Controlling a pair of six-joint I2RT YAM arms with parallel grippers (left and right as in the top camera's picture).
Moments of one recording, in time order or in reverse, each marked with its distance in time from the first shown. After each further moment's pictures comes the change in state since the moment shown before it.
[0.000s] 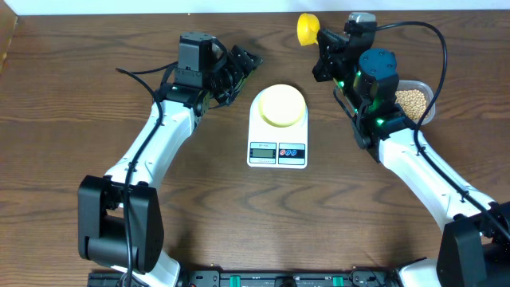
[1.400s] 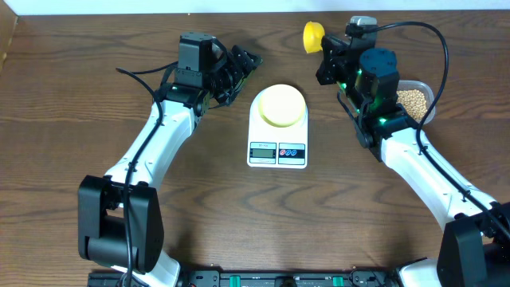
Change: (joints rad) left arm 0.000 0.000 0.000 0.000 0.000 0.000; right arm -0.018 0.000 0.000 -0.084 0.014 -0.023
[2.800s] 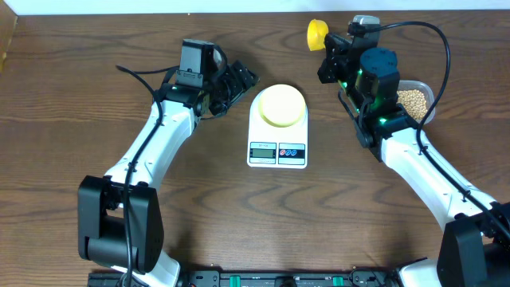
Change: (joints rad) left arm 0.000 0.000 0.001 -0.176 -0.043 0.234; right arm -0.001 0.000 0.000 0.012 0.037 0.000
